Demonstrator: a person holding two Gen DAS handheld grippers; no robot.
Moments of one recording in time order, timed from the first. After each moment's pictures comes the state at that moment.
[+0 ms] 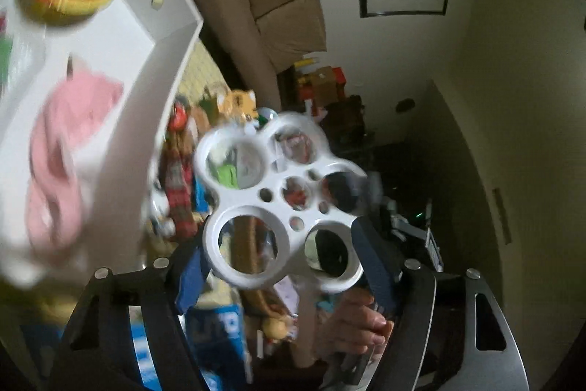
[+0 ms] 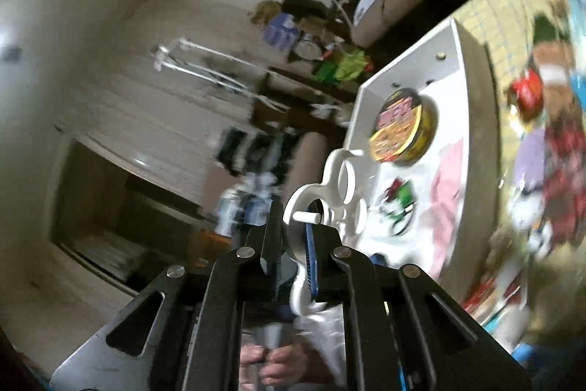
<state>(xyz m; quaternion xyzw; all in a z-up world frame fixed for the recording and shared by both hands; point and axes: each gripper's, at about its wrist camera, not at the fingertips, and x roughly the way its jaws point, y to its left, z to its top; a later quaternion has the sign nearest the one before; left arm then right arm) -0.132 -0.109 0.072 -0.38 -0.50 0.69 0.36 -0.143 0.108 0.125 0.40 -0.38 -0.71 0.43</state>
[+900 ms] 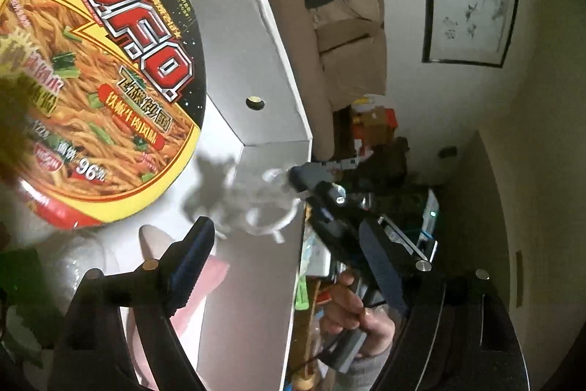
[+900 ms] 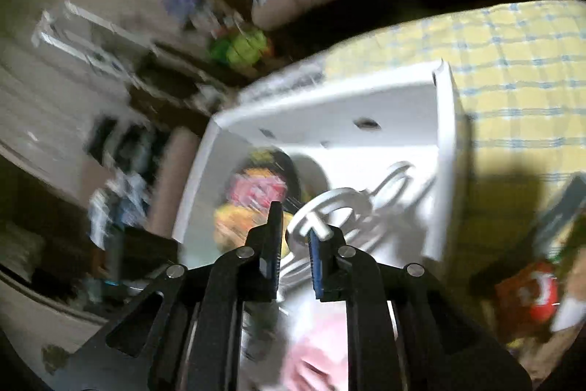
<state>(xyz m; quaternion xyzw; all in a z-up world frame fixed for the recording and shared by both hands) -0.300 -0.184 -0.030 -0.42 -0.55 0.67 0.26 -0.377 0.015 0.021 0.52 -0.23 -0.76 0.32</state>
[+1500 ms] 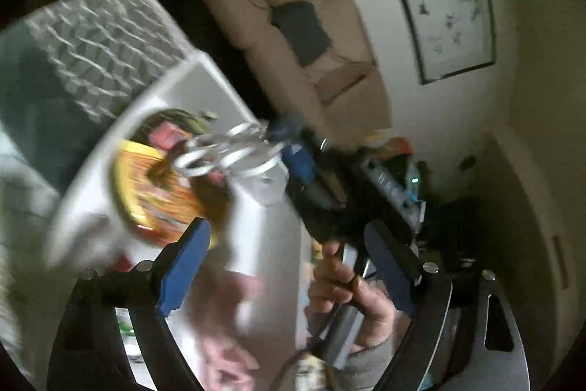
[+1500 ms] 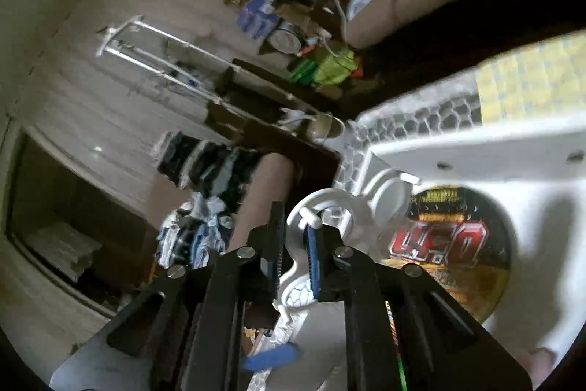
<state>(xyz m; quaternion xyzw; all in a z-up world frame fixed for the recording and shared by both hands) -0.236 -0.305 0.054 -0.36 -0.47 0.78 0.18 -0.383 -0.113 0.063 0.44 -0.33 -0.73 0.41</state>
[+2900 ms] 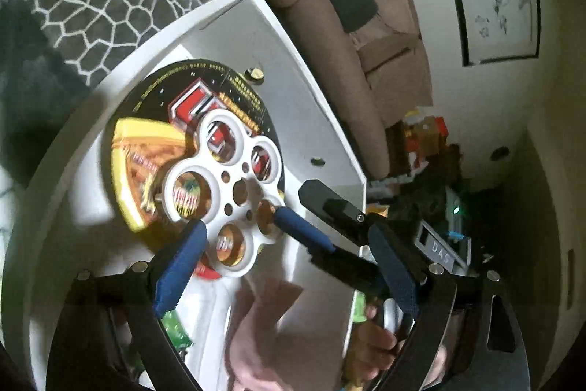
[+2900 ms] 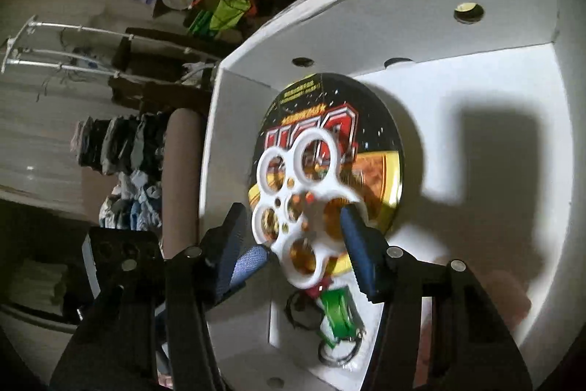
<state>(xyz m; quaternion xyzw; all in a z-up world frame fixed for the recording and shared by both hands) -0.309 -0.279 -0.006 -0.45 -0.48 0.74 0.17 -0.375 -0.083 -0.009 0.60 -0.31 -0.69 0.28</state>
